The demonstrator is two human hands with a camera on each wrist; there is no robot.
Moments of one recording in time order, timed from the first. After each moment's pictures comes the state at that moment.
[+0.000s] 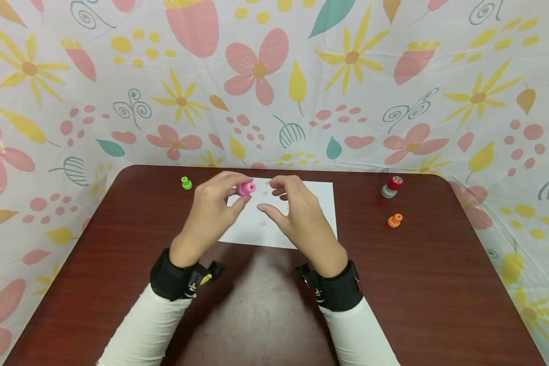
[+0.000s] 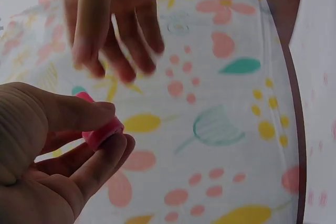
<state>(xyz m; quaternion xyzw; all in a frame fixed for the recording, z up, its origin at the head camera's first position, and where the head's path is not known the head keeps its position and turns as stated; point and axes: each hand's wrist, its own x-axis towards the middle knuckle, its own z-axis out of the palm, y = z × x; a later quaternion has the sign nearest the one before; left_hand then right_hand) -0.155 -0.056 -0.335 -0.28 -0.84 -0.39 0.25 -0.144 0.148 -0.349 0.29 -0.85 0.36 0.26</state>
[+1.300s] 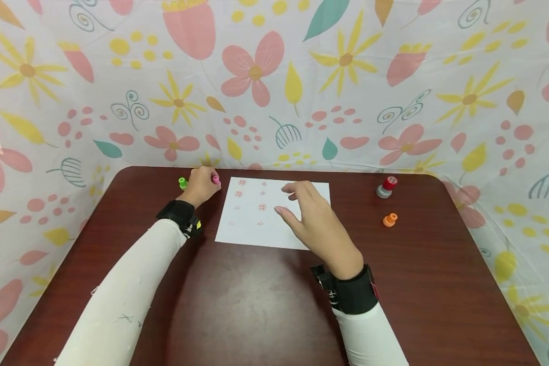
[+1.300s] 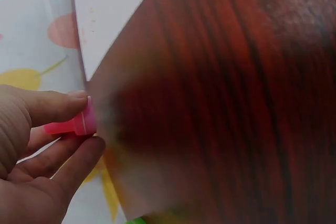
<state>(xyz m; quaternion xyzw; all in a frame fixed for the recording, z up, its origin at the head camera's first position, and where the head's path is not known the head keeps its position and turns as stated) -0.295 -0.121 -0.439 -0.05 -0.95 -0.30 0.02 -0.137 0.184 -0.353 0.26 -0.90 0.30 0.18</state>
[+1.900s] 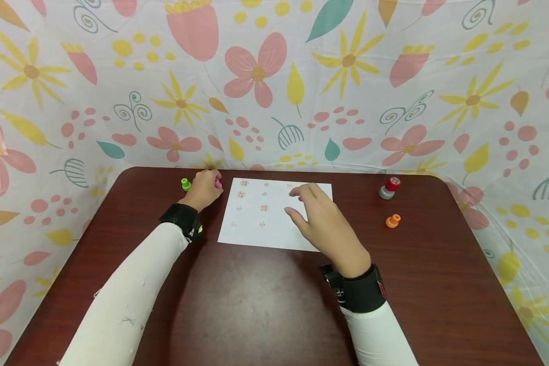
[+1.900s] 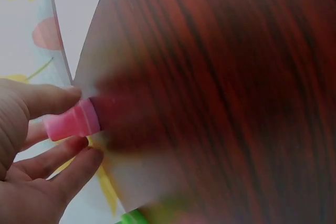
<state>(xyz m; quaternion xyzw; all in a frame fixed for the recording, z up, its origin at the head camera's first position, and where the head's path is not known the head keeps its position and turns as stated) -0.293 -0.124 -0.444 -0.08 -0.97 -0.24 -0.01 -0.145 0.193 -0.361 0.26 -0.91 0.26 0.18</state>
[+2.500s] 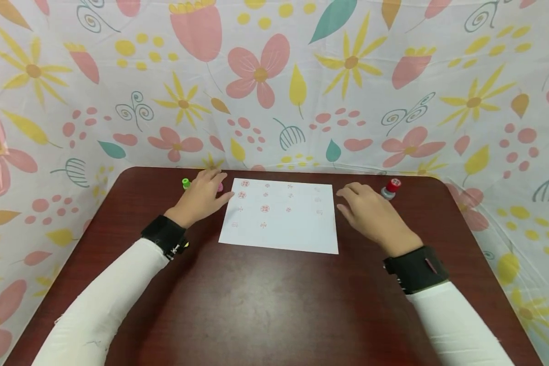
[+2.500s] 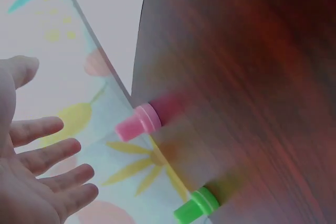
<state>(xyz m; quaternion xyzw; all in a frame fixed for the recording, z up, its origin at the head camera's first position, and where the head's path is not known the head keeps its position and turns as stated) -0.249 -0.127 -0.417 -0.22 -0.96 -0.11 0.08 -0.180 0.290 -0.381 0.27 -0.95 0.09 0.15</state>
